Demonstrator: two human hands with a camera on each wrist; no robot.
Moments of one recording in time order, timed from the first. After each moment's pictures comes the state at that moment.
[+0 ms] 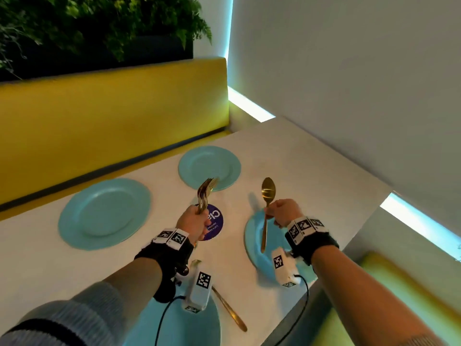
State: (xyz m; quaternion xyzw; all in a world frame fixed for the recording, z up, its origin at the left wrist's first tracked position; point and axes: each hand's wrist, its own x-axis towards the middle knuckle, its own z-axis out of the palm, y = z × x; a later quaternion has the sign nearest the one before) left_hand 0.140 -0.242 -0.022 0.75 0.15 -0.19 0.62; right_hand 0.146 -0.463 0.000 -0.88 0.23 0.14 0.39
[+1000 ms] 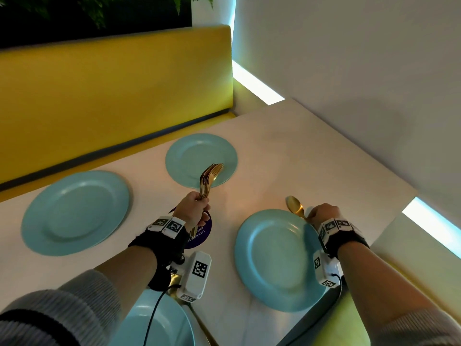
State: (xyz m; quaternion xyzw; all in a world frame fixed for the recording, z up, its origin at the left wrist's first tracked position) left_hand 0.207 -0.284 -0.049 0.76 0.17 -0.18 0.60; right_hand 0.200 -0.594 -0.062 -0.95 0.21 0.23 0.03
